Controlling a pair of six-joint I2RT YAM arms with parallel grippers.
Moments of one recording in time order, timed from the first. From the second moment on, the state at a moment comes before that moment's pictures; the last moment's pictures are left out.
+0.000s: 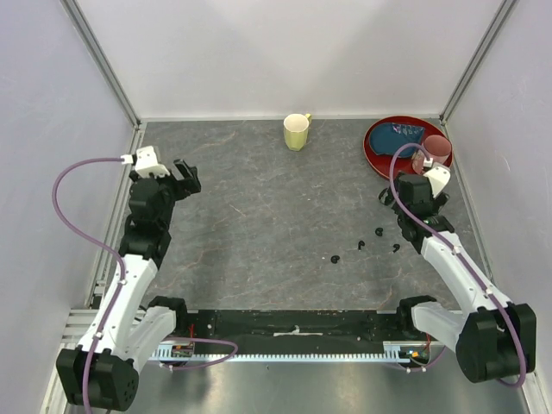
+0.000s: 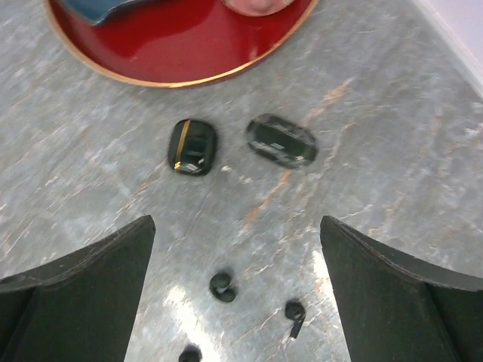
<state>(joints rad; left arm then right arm) -0.11 0.82 0.63 0.08 -0.18 -0.24 0.16 1.08 0.69 -0.27 0.56 0.54</state>
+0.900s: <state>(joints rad) -0.11 0.84 0.73 -0.22 0.20 -0.21 0.15 1.04 0.64 -0.13 0.24 0.38</state>
